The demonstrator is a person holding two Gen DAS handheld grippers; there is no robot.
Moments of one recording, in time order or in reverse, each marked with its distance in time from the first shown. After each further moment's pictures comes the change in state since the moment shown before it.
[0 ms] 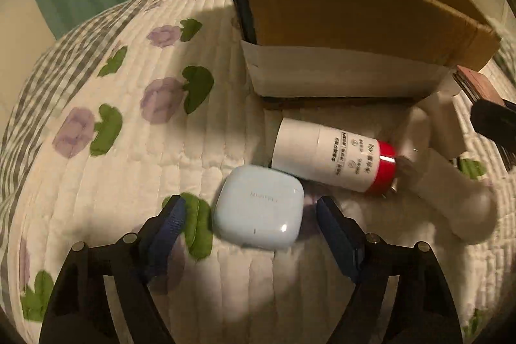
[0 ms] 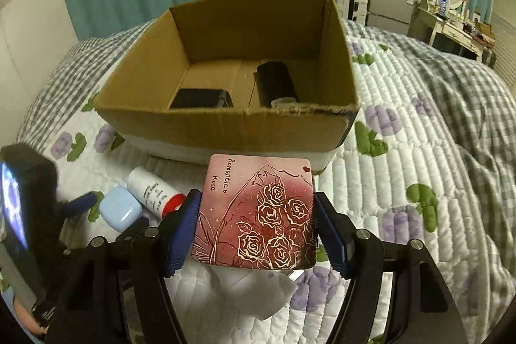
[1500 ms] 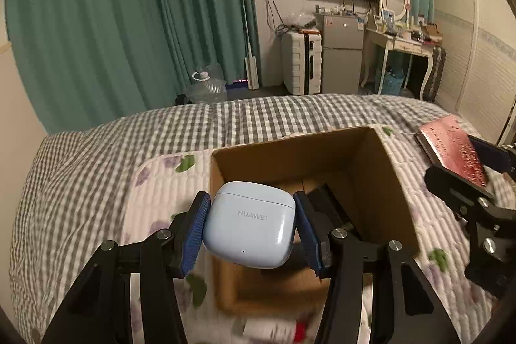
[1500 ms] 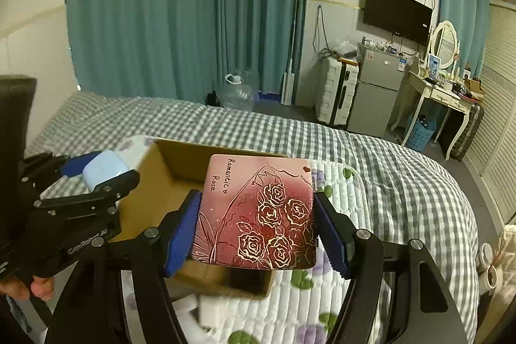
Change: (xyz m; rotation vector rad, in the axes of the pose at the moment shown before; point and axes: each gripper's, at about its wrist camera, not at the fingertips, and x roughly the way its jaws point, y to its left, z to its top) left arm -0.097 -0.016 0.170 0.044 -0.291 -0.097; right arm -0.077 -0.027 0.136 -0.089 -0.244 -0.070
